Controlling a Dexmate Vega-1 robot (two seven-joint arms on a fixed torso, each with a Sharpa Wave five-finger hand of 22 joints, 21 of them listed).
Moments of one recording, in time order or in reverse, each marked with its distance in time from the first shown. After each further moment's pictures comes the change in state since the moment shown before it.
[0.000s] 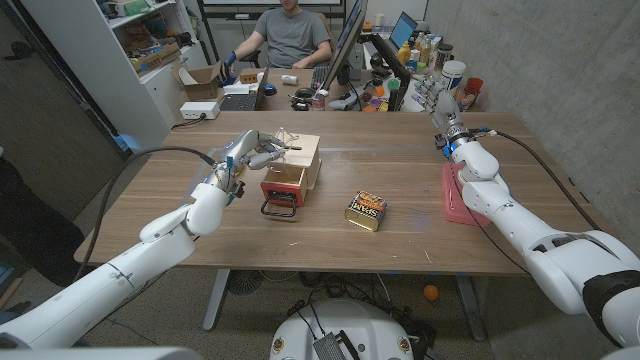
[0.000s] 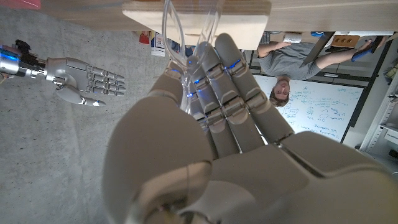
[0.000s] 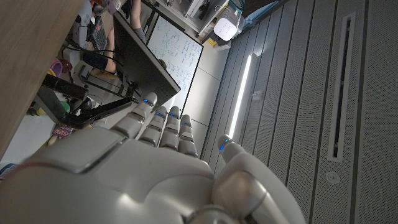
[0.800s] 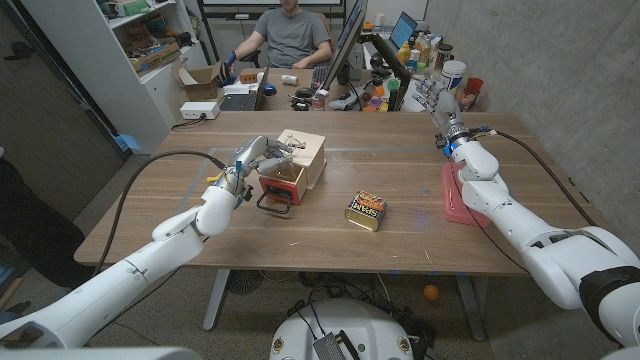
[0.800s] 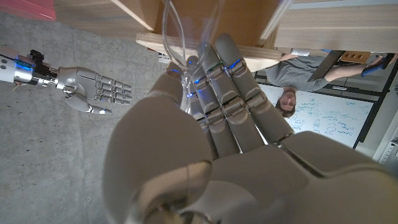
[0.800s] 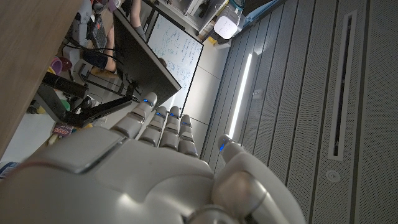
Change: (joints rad) left arm -0.060 -0.039 0.063 0.090 -0.001 -0.052 -0.027; left_hand 0.000 0.000 0.003 -0.003 0.000 0.000 0.000 -0.008 -0.001 0.000 0.000 0.000 -0.001 0.000 0.000 0.000 0.000 -0.014 0.007 0.004 0.000; right arm 0.019 0.011 0.001 0.042 0.005 0.020 0.014; right_hand 0.000 0.000 0.000 0.000 0.000 0.000 0.000 0.000 0.000 0.002 0.003 0.000 0.000 0.003 0.004 0.000 0.000 0.000 0.000 0.000 0.000
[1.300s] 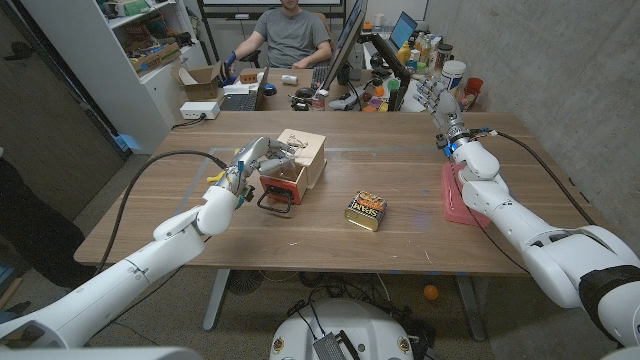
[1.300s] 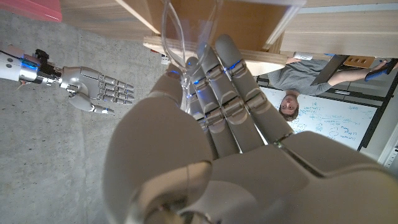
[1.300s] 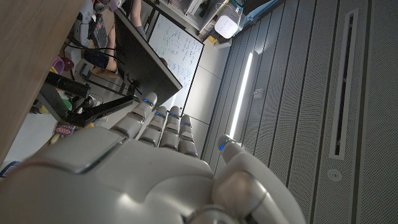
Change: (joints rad) left arm -0.002 0.004 0.004 -0.007 -0.013 -0.003 -0.017; left_hand -0.054 -0.005 -0.036 0.036 0.000 0.001 -0.002 -0.031 0.001 -0.023 -0.034 -0.014 0.005 -0.016 -0.016 -0.008 -0.003 -0.022 0.019 0.004 -0.003; right arm 0.003 0.002 0.002 0.015 0.006 0.003 0.008; right_hand 0.000 0.000 0.000 0.000 0.000 0.000 0.000 0.000 0.000 0.000 0.000 0.000 0.000 0.005 0.005 0.000 0.000 0.000 0.000 0.000 0.000
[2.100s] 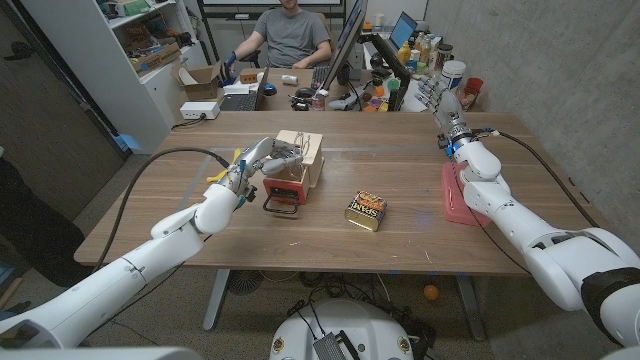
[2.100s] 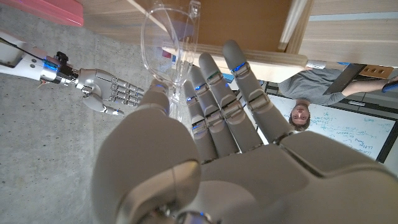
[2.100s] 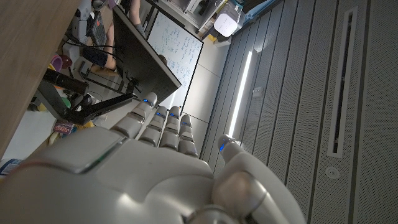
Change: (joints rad) left arm 0.002 0.020 -0.004 -0.026 -0.035 -0.021 -0.063; left_hand -0.195 -0.104 -0.071 0.069 0.006 -0.123 -0.002 0.008 0.002 -0.159 -0.008 0.000 0.005 -0.151 0.017 -0.013 -0.005 -0.096 0.077 -0.045 -0.001; right arm -0.012 -0.009 0.005 -0.023 0.003 -0.003 -0.009; right_hand 0.000 0.000 0.000 0.000 0.000 0.000 0.000 0.000 0.000 0.000 0.000 0.000 0.000 0.000 0.000 0.000 0.000 0.000 0.000 0.000 0.000
